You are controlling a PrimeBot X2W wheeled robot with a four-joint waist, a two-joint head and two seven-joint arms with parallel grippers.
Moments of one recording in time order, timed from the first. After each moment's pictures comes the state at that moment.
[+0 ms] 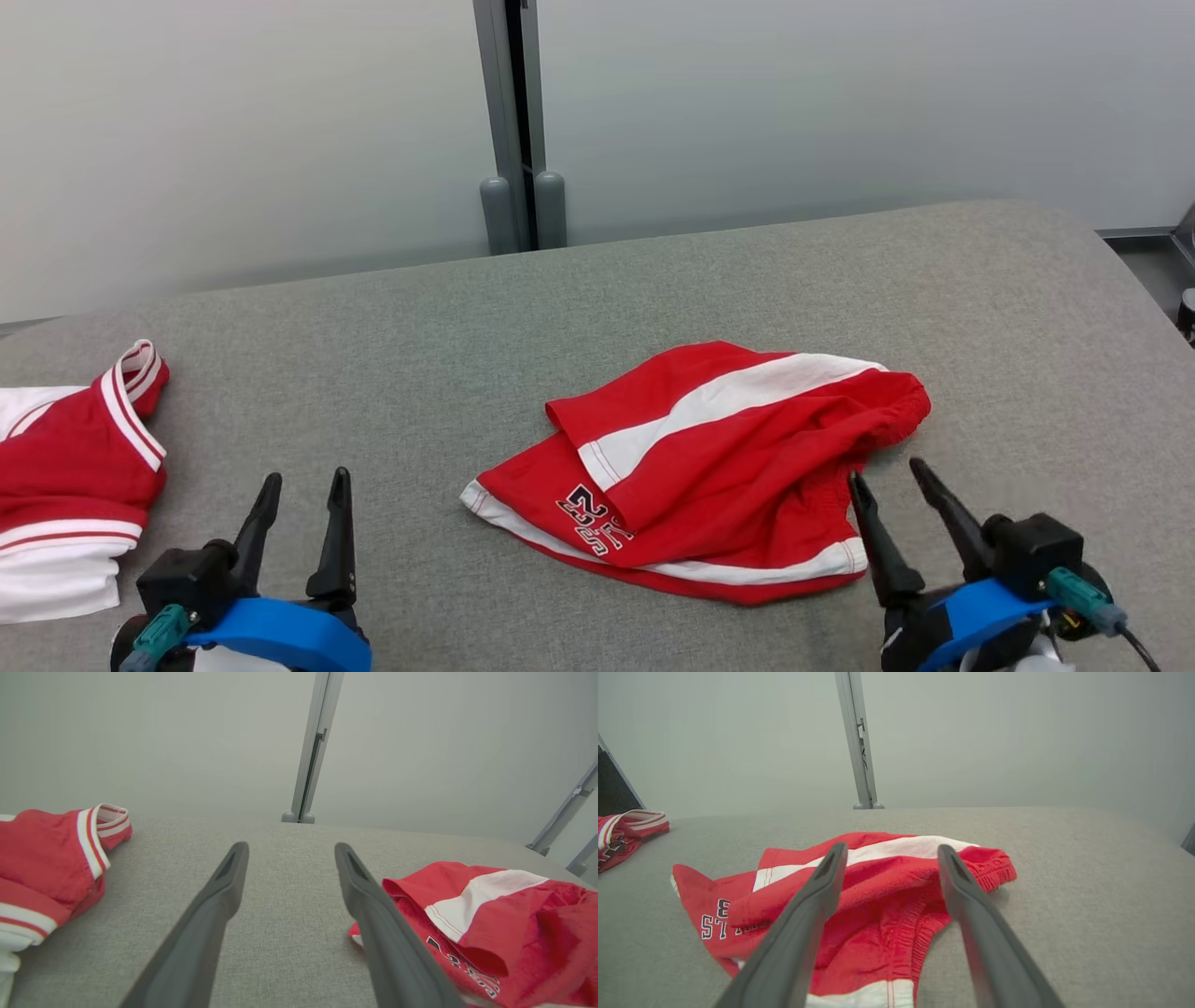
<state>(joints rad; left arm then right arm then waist) -0.05 0.21 -0.17 0.29 -0.43 -0.07 -0.21 -0.12 -0.15 0.16 0.33 0.25 0.13 -0.25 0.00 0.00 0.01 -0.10</state>
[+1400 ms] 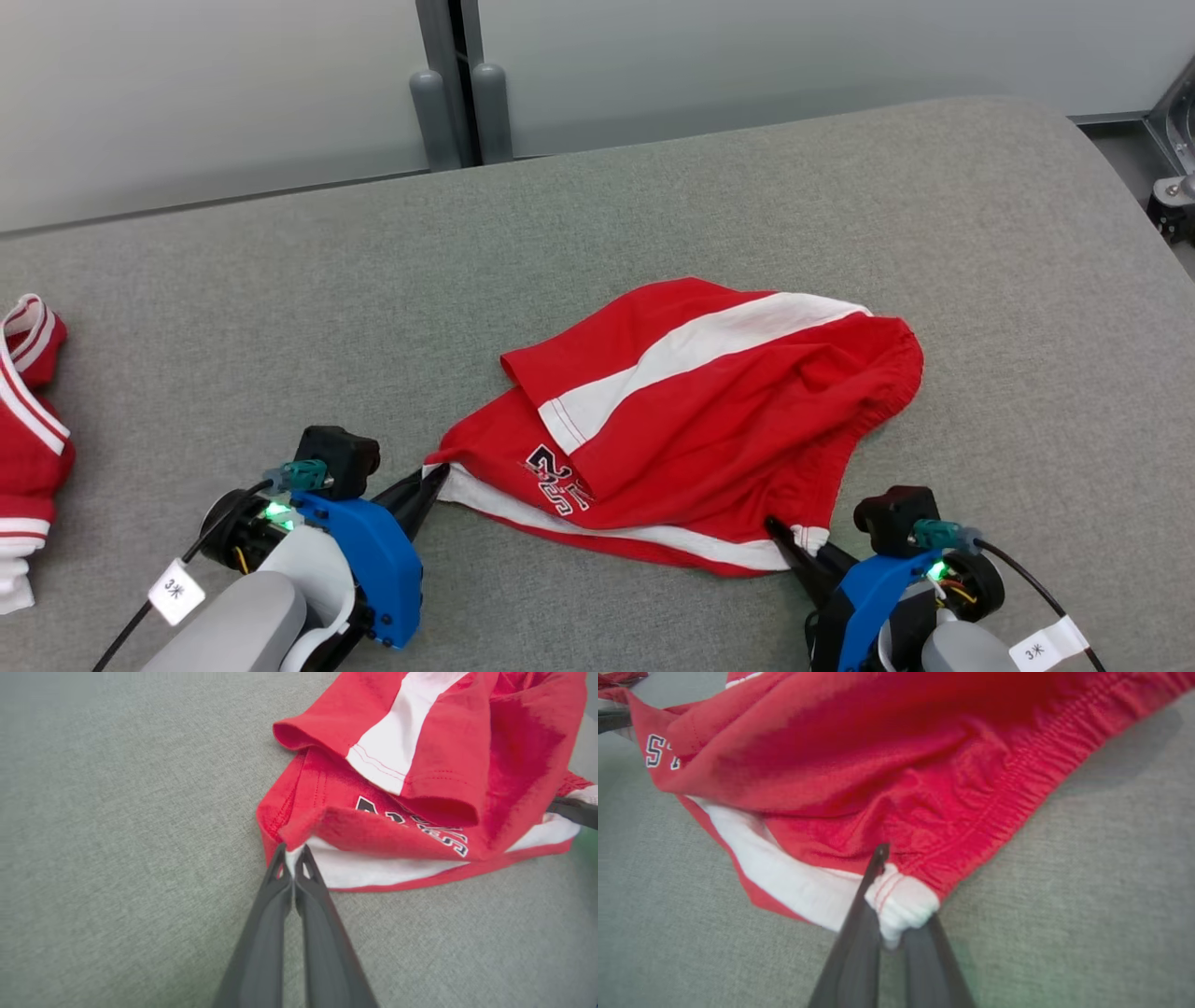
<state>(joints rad) -0.42 0.45 -0.78 0.43 -0.73 -0.13 0.12 -0.34 -0.24 0.59 0.62 0.56 0.13 -0.07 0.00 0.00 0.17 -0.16</state>
